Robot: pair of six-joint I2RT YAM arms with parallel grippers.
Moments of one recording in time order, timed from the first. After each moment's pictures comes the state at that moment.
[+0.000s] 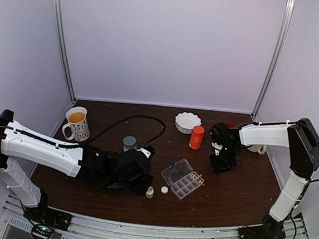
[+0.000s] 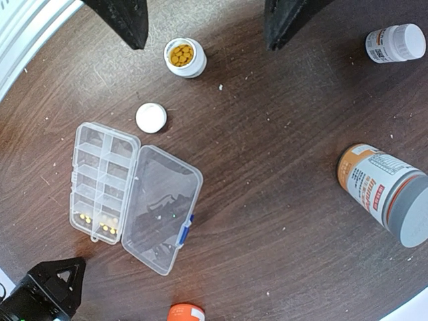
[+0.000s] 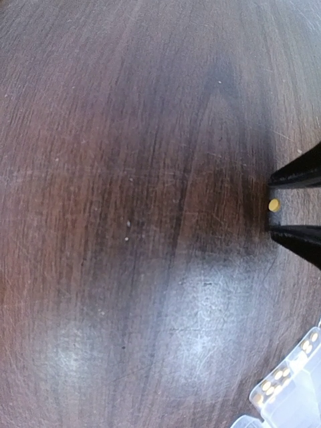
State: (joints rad) left arm -1.30 1.55 0.99 -0.36 -0.42 -0.63; right arm 0.51 1.78 1.09 -0.75 0.08 0.37
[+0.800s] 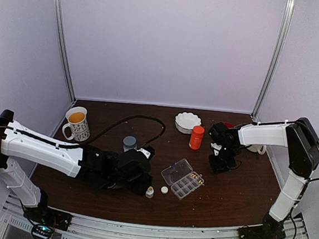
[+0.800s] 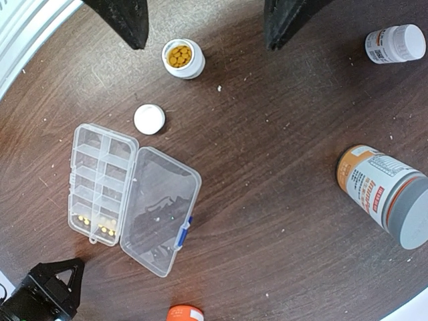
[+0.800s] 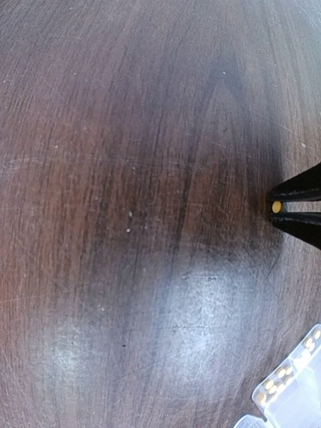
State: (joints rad) left arm -1.30 1.55 0.98 -0.36 -0.42 -0.63; right arm 0.51 1.79 1.10 -0.75 0.07 0.37
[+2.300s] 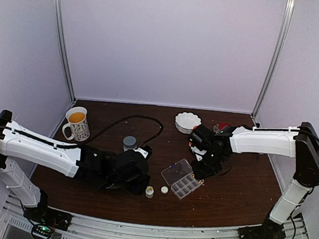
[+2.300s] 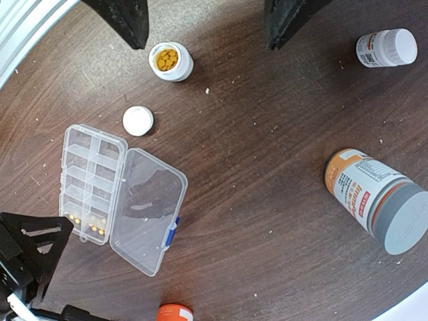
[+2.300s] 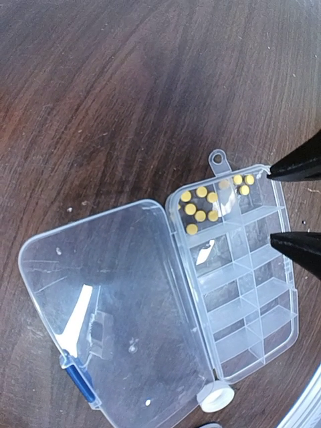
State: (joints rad) left arm -1.30 1.53 0.97 -0.38 -0.45 -0.65; right arm 0.81 1.72 1.16 -0.81 0.05 0.43
